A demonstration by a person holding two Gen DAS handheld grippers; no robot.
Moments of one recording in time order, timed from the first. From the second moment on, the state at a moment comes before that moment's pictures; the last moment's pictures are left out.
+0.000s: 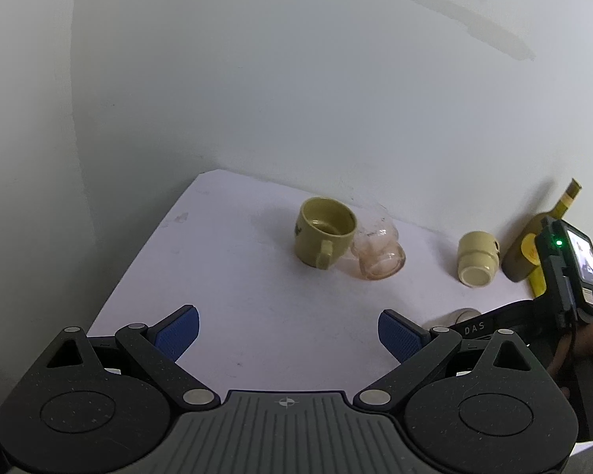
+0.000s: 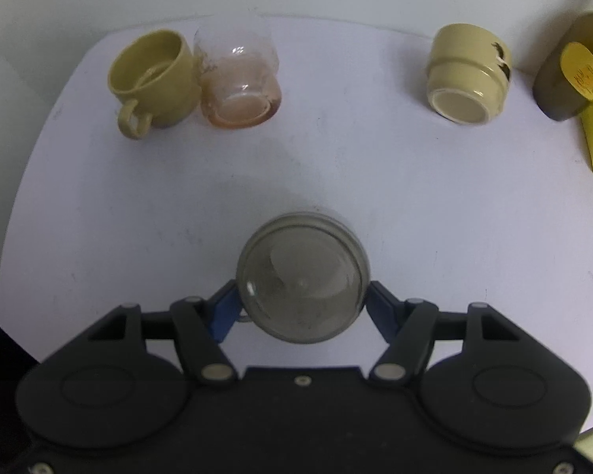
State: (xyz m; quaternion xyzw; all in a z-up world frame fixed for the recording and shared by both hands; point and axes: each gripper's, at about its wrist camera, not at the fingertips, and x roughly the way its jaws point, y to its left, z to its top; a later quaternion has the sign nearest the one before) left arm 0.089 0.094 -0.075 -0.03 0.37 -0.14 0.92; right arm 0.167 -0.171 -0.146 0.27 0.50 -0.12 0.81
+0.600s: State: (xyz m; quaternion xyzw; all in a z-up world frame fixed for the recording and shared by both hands) left arm 0.091 0.102 -0.074 -0.06 0.37 -0.13 0.92; right arm 0.171 -0.193 -0.142 0.34 0.46 -0.14 0.81
